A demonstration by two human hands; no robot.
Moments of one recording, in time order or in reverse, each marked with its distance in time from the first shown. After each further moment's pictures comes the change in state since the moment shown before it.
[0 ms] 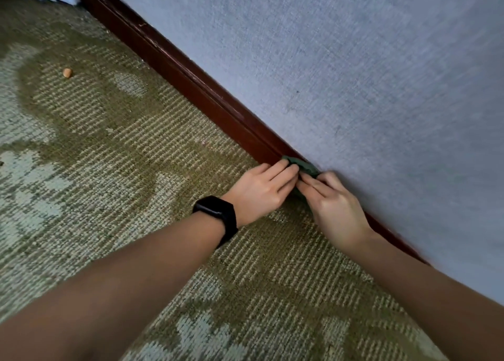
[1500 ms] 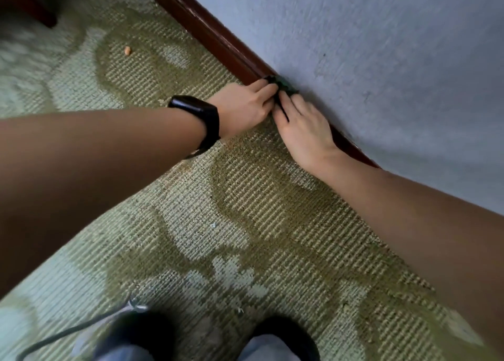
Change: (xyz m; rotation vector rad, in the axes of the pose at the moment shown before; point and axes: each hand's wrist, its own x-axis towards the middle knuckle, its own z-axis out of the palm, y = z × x) left_hand 0.017 -0.079 -0.072 0.223 -0.661 -0.055; right_hand 0.094 -0.040 0.002 -0.102 -0.078 -0.113
